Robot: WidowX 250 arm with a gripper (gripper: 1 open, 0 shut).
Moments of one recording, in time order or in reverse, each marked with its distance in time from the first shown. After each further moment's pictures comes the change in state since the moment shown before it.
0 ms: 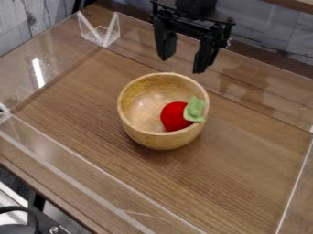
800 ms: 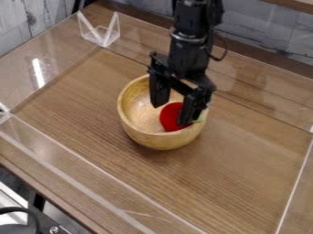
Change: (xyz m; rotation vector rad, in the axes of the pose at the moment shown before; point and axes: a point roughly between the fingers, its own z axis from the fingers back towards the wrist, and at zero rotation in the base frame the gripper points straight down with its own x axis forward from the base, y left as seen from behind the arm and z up) arm -0.020 -0.004 -0.070 0.025 0.079 -0.243
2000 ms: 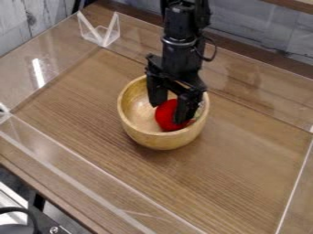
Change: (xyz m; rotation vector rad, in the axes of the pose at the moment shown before) arm 0.008 0.019 -0.007 -0.019 -0.070 0.001
